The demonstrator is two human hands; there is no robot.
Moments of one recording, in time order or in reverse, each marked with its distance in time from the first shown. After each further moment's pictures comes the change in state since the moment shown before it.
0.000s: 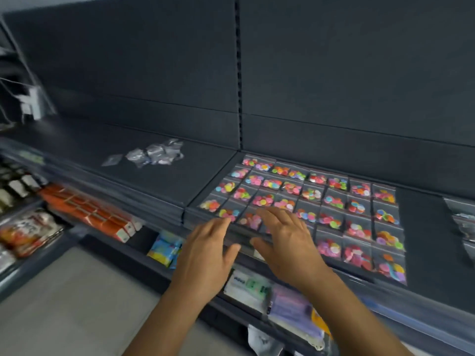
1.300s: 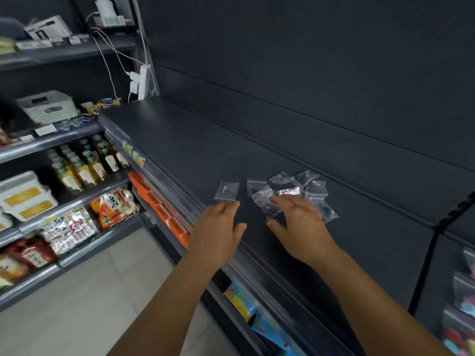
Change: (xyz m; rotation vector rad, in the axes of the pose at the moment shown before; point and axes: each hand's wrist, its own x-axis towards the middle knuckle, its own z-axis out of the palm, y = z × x) left_hand 0.204 -0.357 -0.074 0.095 0.065 -0.302; right_hand 0.364 -0.201 0.148 0.042 -0.121 -0.235
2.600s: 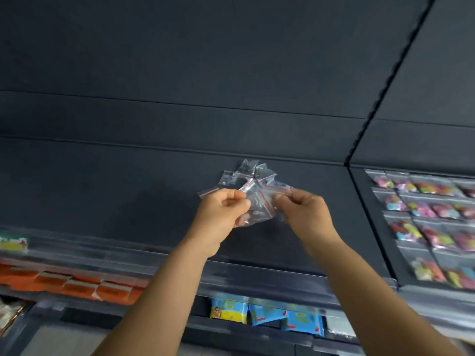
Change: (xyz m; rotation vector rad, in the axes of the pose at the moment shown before) left_hand 0.086 0.006 -0.012 -1.167 -0.613 -0.001; right_hand -0.005 -0.036 0.012 0.800 0.690 0.849
